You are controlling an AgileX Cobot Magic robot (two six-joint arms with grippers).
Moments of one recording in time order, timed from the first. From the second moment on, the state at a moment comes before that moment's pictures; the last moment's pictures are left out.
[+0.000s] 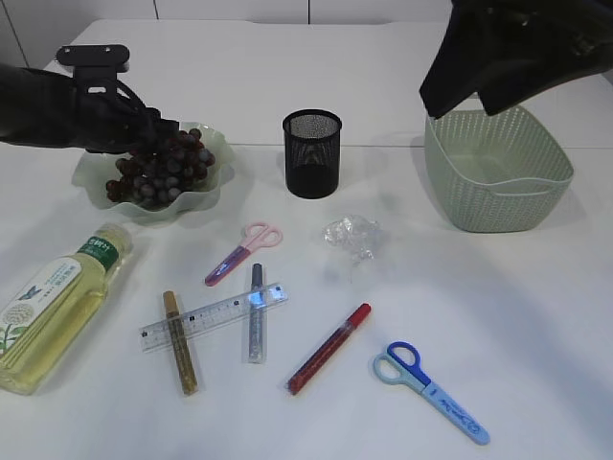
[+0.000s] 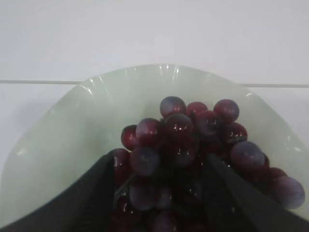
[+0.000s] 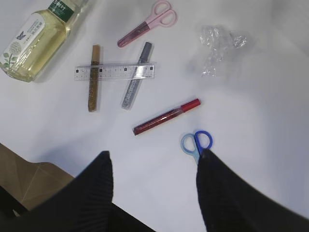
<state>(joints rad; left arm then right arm) -0.21 2.16 -1.46 -1.61 -0.14 1.45 0.42 1.42 -1.52 0.25 1.25 0.00</state>
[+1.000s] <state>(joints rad) -0.20 1.95 -1.46 -1.11 0.53 1.30 0.42 1.42 -1.52 0.23 1.25 0.00</state>
